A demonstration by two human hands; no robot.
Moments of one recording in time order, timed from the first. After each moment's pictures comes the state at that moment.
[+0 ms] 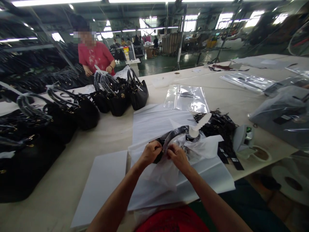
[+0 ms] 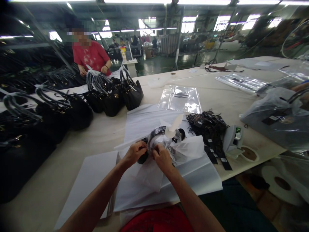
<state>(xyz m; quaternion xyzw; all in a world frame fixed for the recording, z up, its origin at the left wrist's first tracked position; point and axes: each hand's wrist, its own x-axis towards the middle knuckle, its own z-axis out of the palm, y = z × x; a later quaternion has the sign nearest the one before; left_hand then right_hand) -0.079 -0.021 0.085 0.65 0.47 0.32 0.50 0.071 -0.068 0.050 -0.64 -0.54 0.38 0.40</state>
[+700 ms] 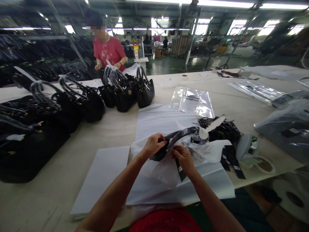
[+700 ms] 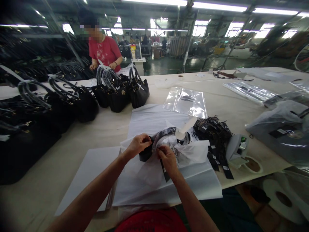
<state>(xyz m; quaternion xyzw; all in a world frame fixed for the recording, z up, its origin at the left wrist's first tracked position) -0.084 -0.003 0.084 0.69 0.48 0.30 0.45 0.071 -0.071 0.034 -0.56 -0.46 0.45 0.52</state>
